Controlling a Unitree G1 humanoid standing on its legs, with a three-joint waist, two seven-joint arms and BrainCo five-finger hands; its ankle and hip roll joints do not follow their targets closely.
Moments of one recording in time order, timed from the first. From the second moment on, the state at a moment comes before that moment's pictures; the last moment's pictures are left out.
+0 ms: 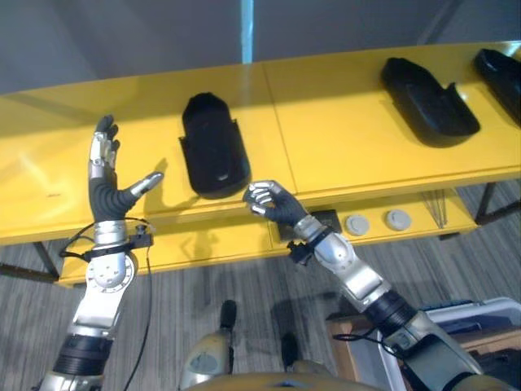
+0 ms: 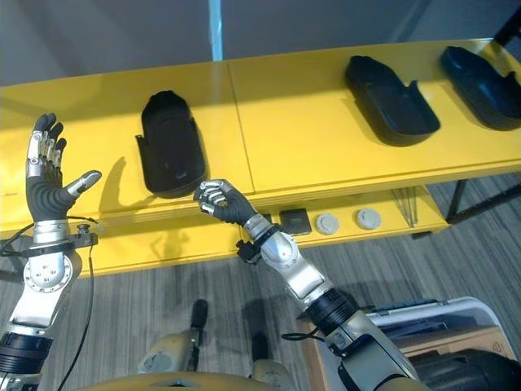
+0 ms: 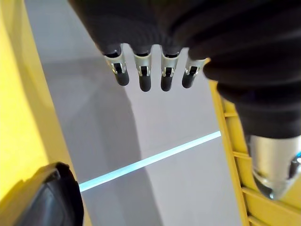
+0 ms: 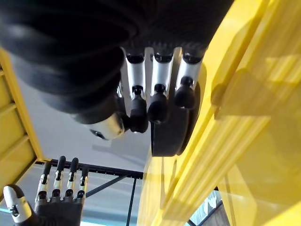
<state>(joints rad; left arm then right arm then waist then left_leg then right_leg) -0.04 0.45 -0.02 -0.15 -0.13 -0.44 0.38 -0.38 -0.44 0.56 0.06 0.21 -0.26 0.04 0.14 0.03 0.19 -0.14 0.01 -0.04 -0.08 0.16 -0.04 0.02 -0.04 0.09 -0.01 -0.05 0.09</state>
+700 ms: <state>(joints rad) -0.05 0.46 -0.08 -0.14 -0.27 -0.44 0.31 -0.55 -0.35 0.53 0.34 0.25 -0.25 -0.03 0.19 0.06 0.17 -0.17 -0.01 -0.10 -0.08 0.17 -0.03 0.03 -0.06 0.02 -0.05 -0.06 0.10</state>
